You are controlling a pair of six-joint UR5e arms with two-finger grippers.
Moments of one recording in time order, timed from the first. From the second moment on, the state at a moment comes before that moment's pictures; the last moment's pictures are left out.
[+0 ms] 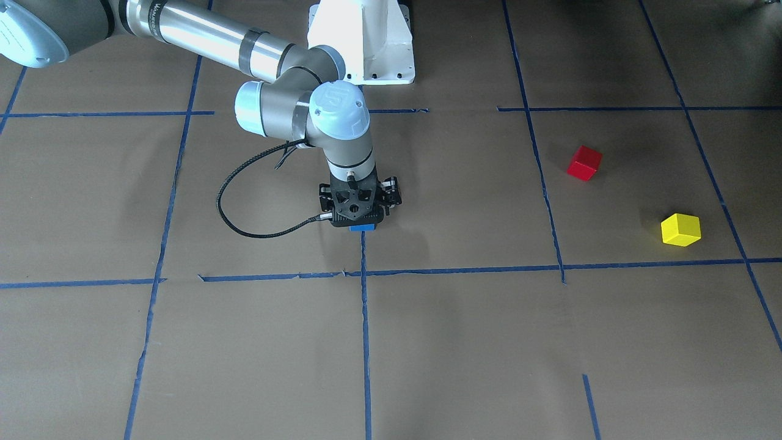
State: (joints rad) left arm -1.52 -1.41 -1.85 -1.45 -2.35 0.15; right arm 0.62 -0.73 1.47 -1.50 1.99 1.13
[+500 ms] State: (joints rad) left arm -1.28 -1.42 -1.85 -1.72 -2.44 -0.02; right arm 0.87 -1.03 1.80 -1.57 2.25 1.06
